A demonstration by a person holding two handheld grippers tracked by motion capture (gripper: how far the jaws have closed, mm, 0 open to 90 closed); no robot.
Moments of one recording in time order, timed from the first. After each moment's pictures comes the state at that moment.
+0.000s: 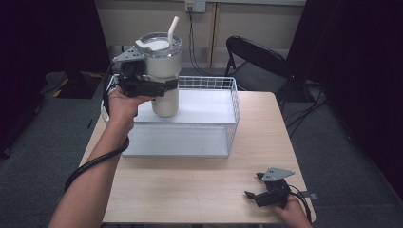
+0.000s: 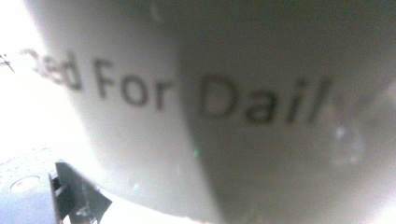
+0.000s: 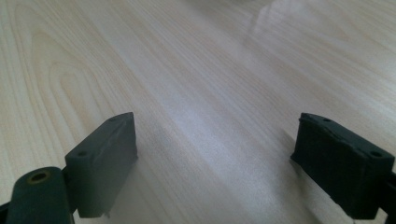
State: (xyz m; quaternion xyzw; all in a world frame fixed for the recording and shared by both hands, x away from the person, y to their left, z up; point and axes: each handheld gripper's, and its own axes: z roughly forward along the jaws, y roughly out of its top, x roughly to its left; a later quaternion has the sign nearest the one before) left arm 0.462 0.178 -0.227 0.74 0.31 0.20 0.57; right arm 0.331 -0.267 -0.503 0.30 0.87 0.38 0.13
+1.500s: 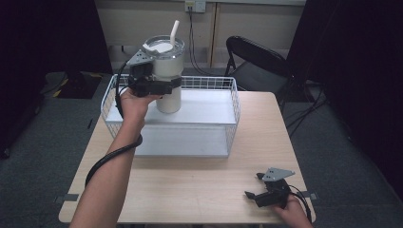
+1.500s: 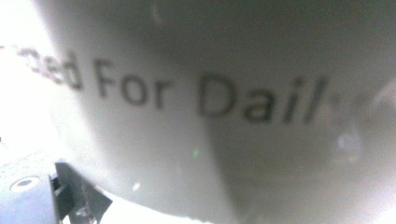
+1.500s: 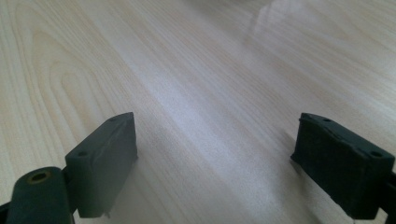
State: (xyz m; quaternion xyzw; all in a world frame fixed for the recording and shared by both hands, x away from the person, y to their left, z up) left arm 0.489 0.166 -0.254 0.72 0.34 0.23 0.56; right arm 0.330 -0.267 -0.503 0.30 0.87 0.38 0.13
